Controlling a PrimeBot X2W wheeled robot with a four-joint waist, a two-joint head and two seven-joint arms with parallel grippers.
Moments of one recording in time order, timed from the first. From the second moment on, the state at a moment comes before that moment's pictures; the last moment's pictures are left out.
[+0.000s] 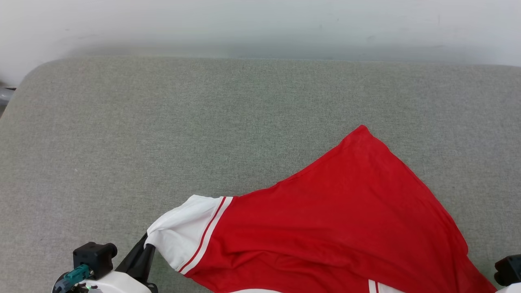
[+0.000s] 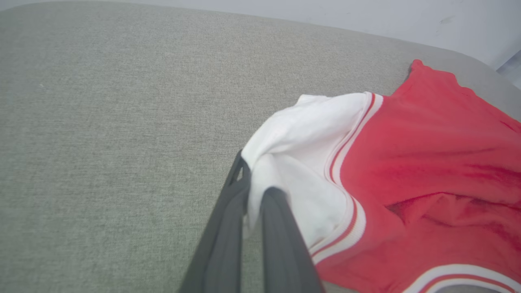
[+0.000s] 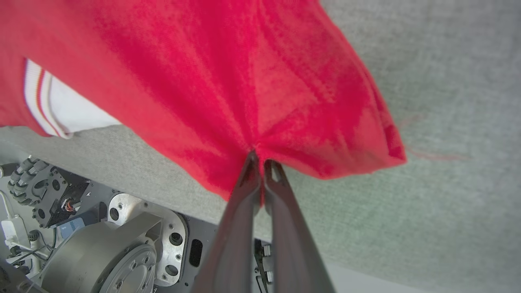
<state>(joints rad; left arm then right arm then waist) -0.04 0.60 -0.53 0.09 -0.79 0.12 -0.24 0.19 -0.59 0.12 0.07 0.71 0.13 0.65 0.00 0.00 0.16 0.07</state>
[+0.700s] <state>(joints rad) -0.11 0.58 -0.57 0.05 -0.75 0.11 -0.23 -0.45 -0.67 0.17 -0.12 0.62 0.13 0.65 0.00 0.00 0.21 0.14</state>
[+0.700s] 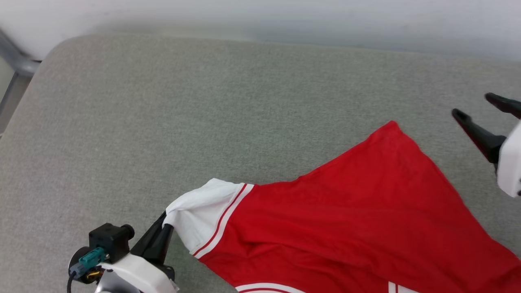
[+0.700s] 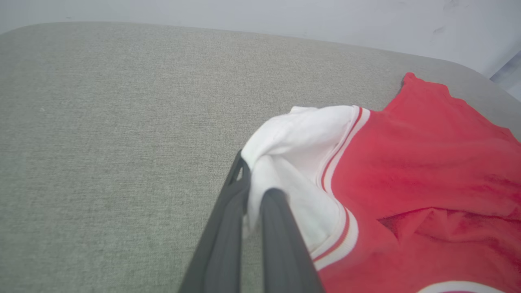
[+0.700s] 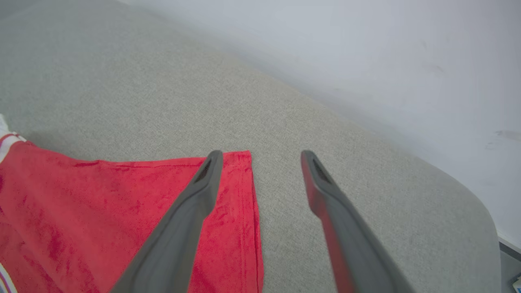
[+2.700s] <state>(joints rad) -0.49 0.62 -0.41 -0.11 -0.70 0.06 -0.19 -0.94 -0.67 0.58 0.28 0.73 0.13 0.34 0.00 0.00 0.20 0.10</state>
